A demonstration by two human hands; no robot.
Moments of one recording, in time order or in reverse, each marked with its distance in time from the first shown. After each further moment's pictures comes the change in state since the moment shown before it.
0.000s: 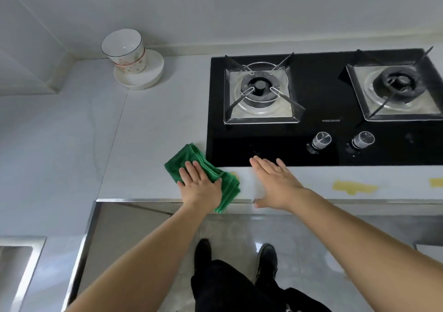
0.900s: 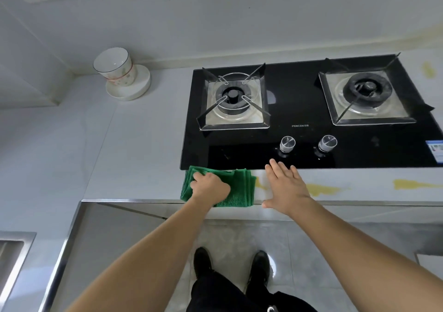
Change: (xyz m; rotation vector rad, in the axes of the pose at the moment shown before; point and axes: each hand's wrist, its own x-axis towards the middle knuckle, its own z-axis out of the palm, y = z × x) left_hand -0.042 0.107 -0.014 -0.086 -0.134 -0.032; right_hand -0.046 0.093 0.013 -0.063 0.049 0.165
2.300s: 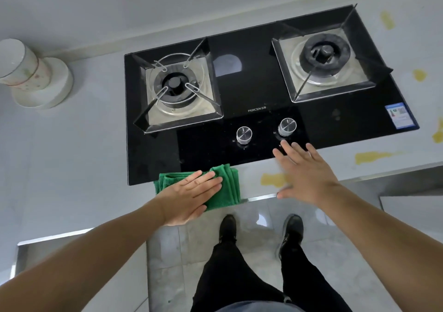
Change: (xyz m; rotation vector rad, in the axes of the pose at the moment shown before) left_hand 0.066 -0.009 0.030 0.843 0.291 1.311; right_hand -0.019 0.135 0.001 -0.033 -0.061 0.045
